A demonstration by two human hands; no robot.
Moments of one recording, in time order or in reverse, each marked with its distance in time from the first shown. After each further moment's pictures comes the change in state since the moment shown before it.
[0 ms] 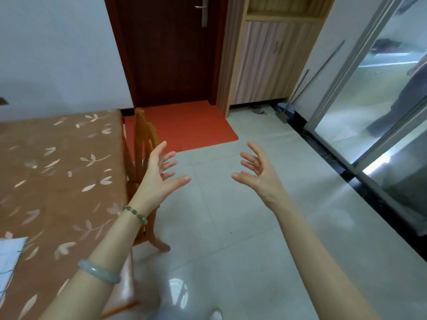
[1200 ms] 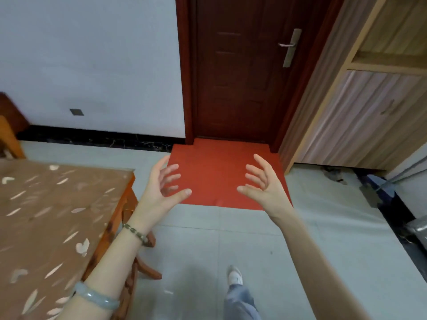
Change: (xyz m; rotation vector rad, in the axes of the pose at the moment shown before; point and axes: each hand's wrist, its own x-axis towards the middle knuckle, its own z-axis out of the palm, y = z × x) left_hand 0.455 -0.038 -0.035 0.014 0.443 -0.033; right_hand 0.572 -0.005 -0.001 0.036 -0.397 -0.073
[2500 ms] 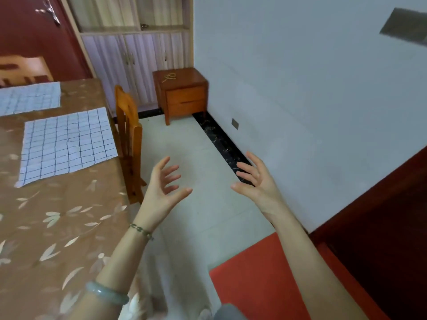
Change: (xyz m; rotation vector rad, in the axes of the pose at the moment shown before) left_hand 0.432 -0.120 -0.291 0.119 1.066 -0.142; right_hand 0.669 -0.038 0.398 0.032 -1.057 -0.029
